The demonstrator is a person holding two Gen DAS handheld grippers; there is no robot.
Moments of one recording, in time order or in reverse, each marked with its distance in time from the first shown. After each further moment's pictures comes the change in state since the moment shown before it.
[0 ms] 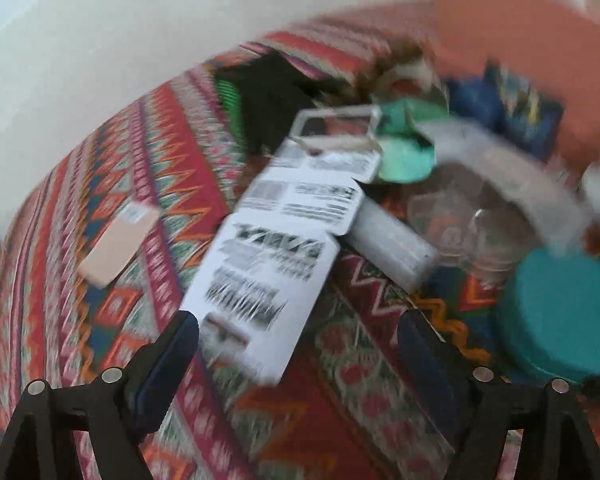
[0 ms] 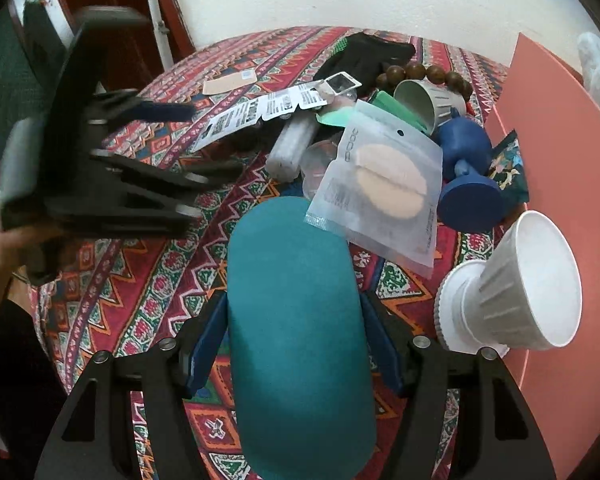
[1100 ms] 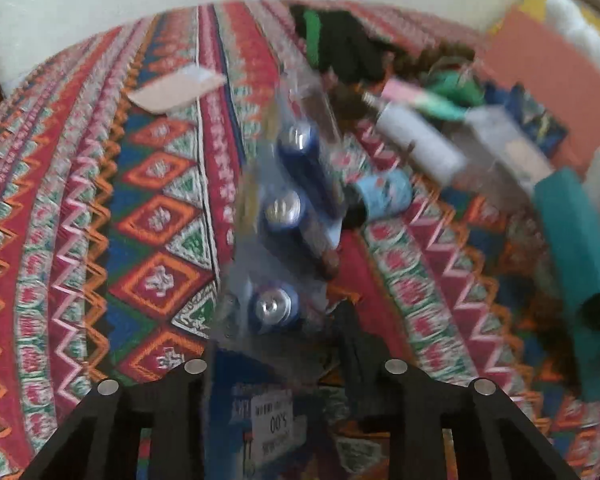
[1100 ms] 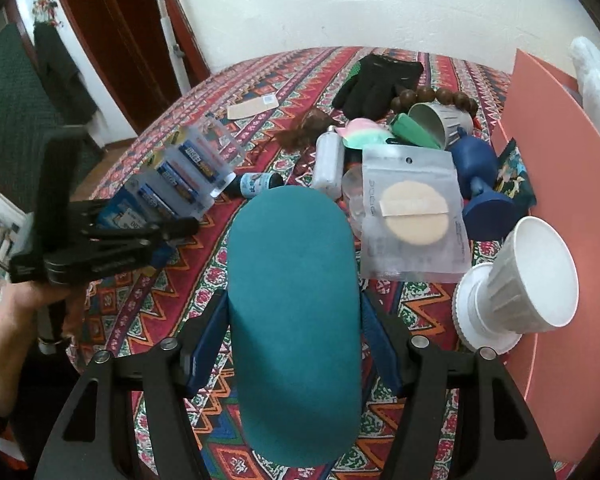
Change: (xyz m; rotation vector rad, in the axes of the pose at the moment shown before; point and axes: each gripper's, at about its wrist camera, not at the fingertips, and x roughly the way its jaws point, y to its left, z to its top) left arm -0.039 0.040 -0.082 -0.402 0.048 -0.157; right arm -0.024 0.012 0.002 0.023 -0.070 0.062
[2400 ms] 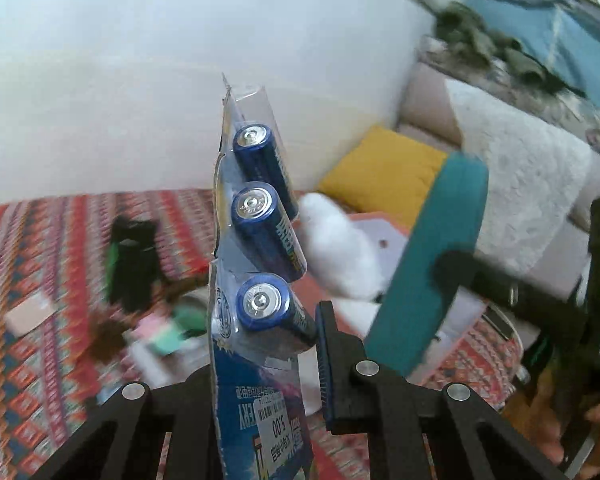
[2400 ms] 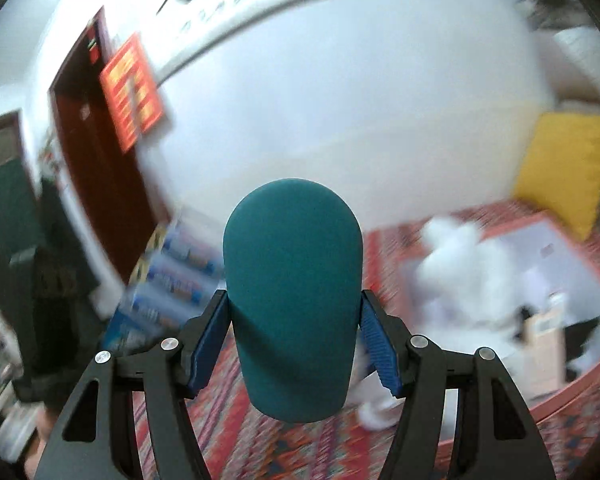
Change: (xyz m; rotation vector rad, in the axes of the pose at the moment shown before) left arm -0.185 -0.155 0.080 0.100 -0.407 -0.386; right arm -0.257 -0.032 0.002 0.226 -0.681 -0.078
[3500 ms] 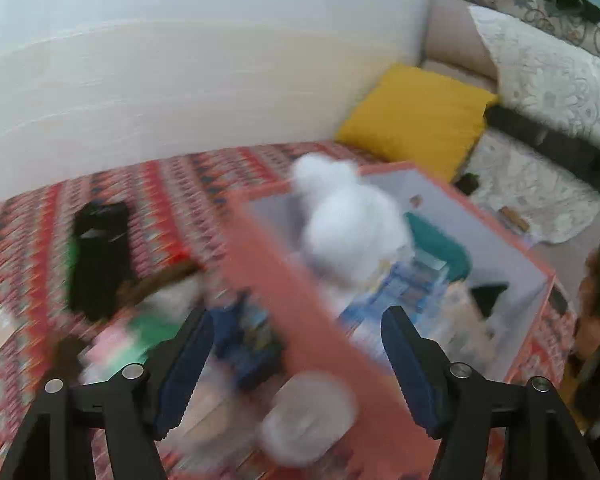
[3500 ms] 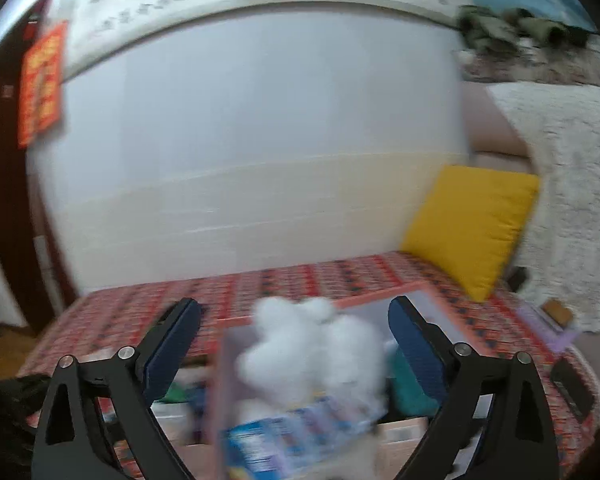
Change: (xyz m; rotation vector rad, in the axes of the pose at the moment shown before) left arm 0.106 -0.010 -0.009 0.042 0.143 0.163; right arm 0.064 -0.074 0.039 -0.129 -0.056 -0.335
